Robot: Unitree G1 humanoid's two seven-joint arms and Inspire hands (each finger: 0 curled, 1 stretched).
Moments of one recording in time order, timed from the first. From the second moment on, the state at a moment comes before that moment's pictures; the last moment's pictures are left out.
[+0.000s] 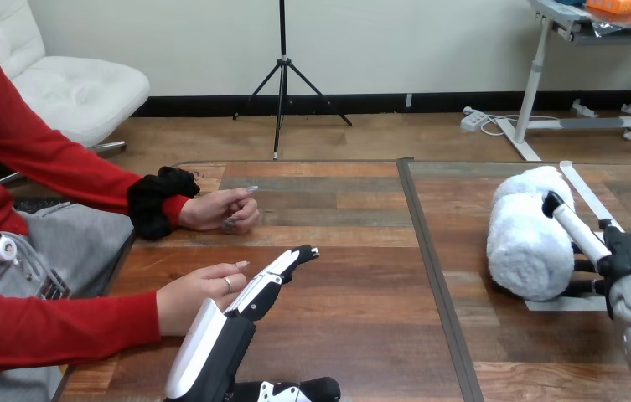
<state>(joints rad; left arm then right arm) -0.02 0.26 -0.22 0.80 0.60 -1.20 0.47 -0.73 -0.44 -0.16 1.26 -0.08 0.10 -0.07</state>
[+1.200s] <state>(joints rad) -0.02 0.26 -0.22 0.80 0.60 -1.20 0.47 -0.93 -0.44 0.14 1.34 -0.44 0.29 0.02</state>
